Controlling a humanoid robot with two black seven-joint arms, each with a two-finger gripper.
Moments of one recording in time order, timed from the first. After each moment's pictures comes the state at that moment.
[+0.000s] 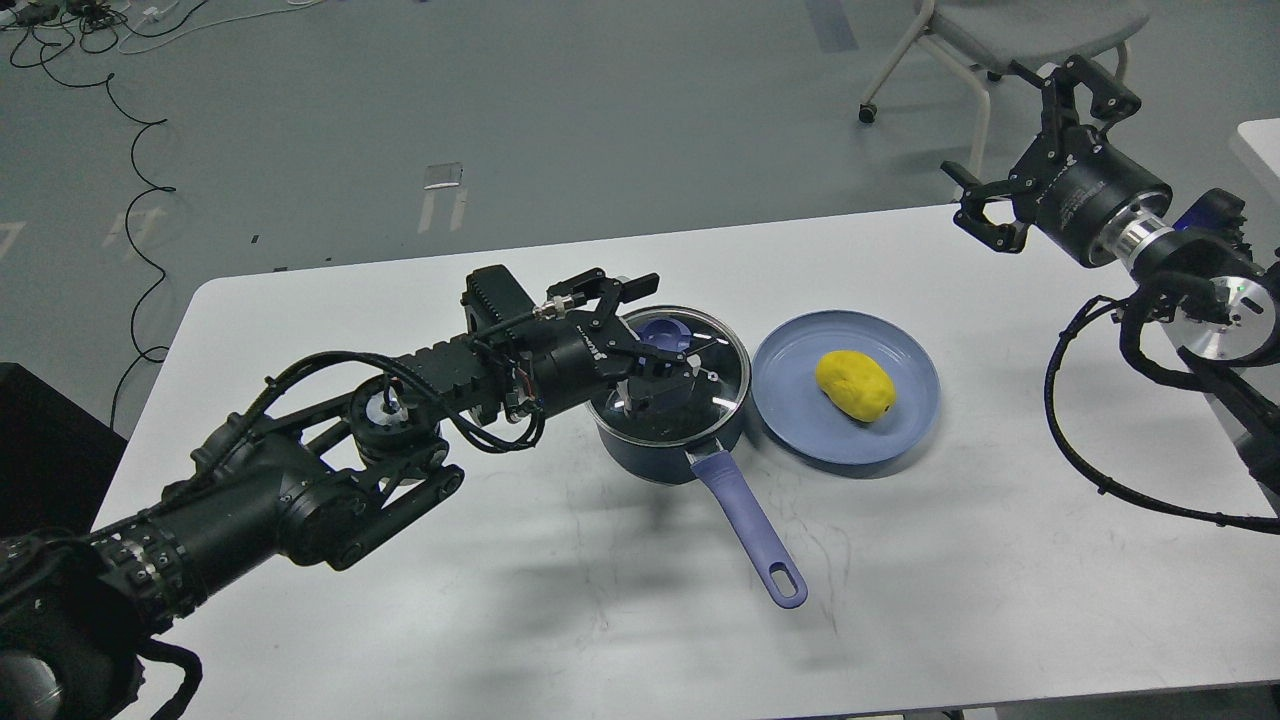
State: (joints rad) left arm -0.87 0.27 -0.33 -1.01 2.07 0.19 -0.37; right arm 0.56 -0.50 1.02 1.11 -0.12 0.17 0.01
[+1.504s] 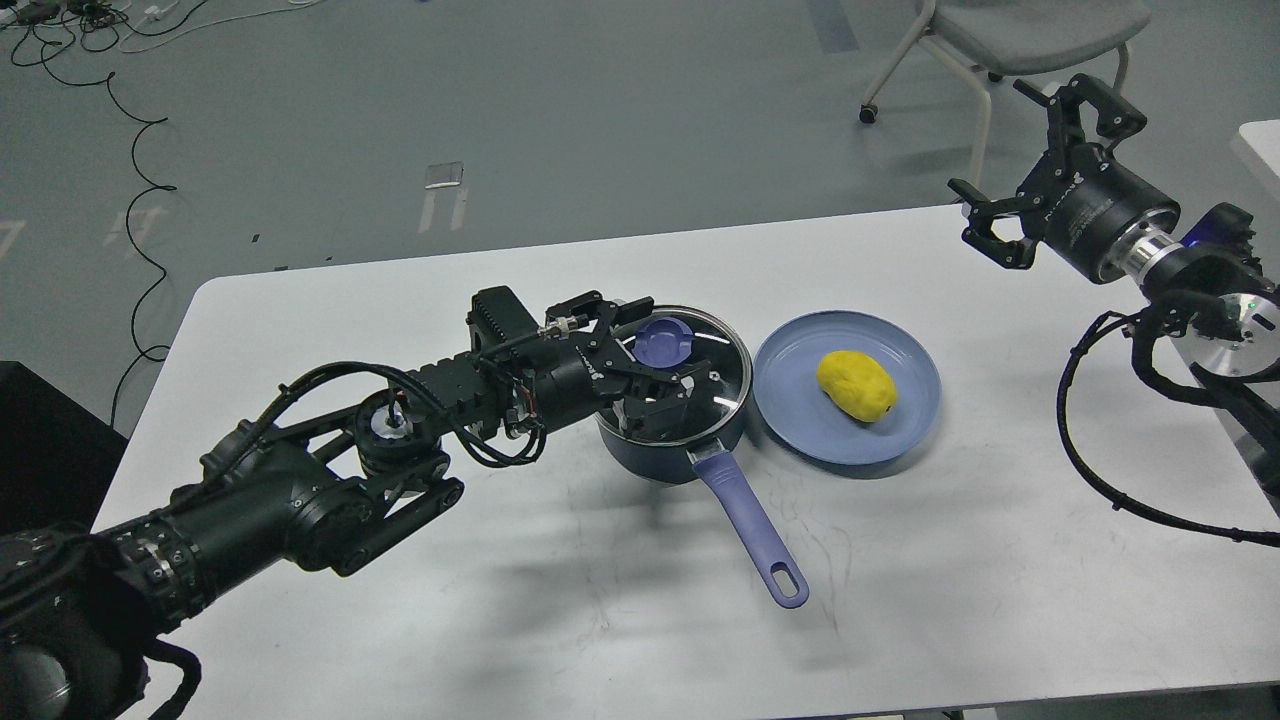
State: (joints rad) left arm -0.89 0.26 -0.24 -0.95 2.02 0.23 -0.38; right arm 0.53 -0.52 1.01 1.11 -0.13 0.21 0.02
